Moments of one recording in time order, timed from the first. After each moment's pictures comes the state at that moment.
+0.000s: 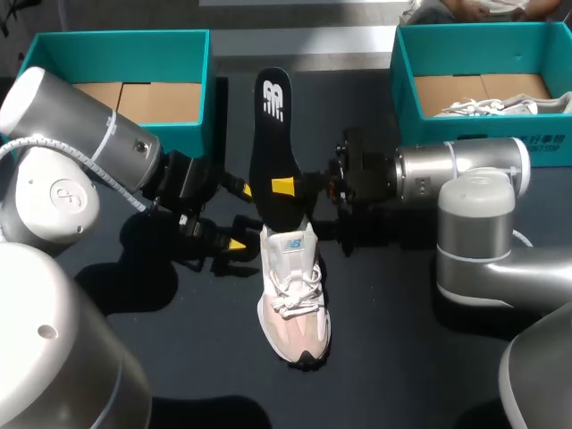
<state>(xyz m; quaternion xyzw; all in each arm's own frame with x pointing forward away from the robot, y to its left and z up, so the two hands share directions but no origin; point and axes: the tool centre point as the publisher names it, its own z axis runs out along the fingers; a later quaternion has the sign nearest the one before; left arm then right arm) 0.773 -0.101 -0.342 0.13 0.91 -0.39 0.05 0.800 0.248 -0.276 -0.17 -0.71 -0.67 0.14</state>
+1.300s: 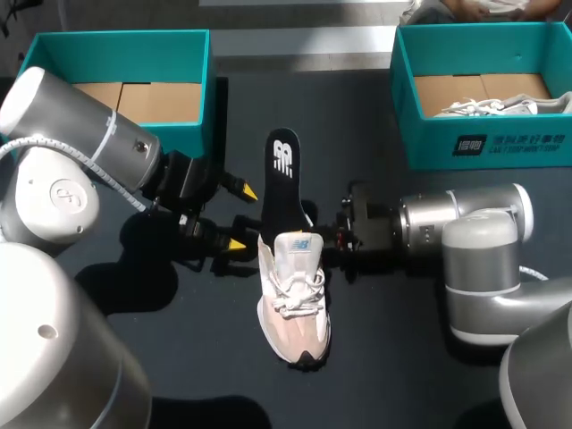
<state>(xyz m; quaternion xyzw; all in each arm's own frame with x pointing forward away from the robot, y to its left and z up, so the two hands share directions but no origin) 0.773 -0.101 -0.342 0.13 0.91 -0.39 0.05 0.749 0.235 -0.358 -0.22 -0.72 -0.63 0.18</state>
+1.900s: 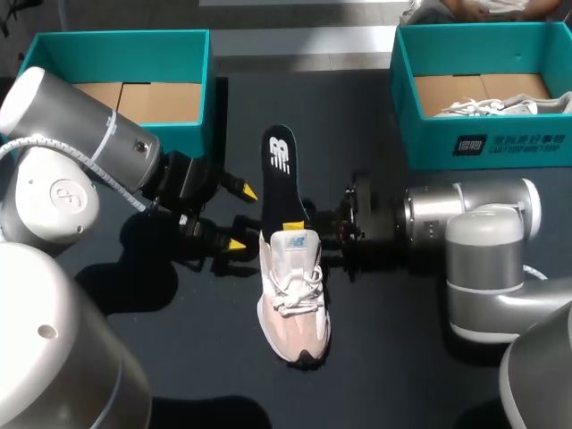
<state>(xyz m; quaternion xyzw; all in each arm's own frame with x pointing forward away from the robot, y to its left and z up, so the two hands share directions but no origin) 0.773 -0.101 -0.342 0.13 0.91 -0.39 0.05 0.762 0.232 -0.332 -0.18 -0.73 -0.65 0.12</state>
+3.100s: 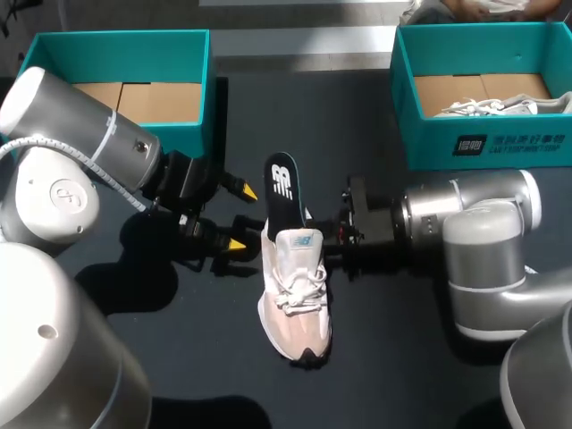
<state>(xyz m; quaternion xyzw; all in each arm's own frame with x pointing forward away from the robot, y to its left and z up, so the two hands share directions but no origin) 0.773 -0.101 -0.342 0.13 0.91 -0.39 0.05 0.752 0.230 -0.347 -0.24 -0.74 -0.61 0.17</state>
